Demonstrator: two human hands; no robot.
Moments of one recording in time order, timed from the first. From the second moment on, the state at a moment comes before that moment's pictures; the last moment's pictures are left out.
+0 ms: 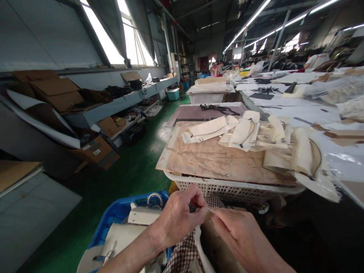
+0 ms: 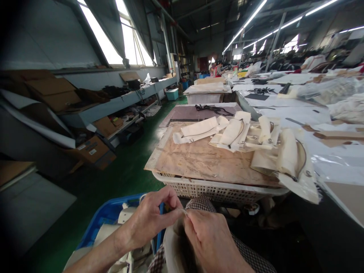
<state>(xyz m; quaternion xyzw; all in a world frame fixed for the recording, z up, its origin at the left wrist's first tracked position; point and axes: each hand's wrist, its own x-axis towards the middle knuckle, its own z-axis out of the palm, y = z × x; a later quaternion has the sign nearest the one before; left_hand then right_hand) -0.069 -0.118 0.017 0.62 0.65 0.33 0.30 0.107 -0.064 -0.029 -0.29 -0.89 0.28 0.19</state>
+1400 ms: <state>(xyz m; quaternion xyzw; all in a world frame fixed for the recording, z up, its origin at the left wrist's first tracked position) -0.077 -0.085 0.004 0.56 0.58 0.28 0.52 0.115 -0.048 -0.054 -0.41 -0.87 0.19 0.18</state>
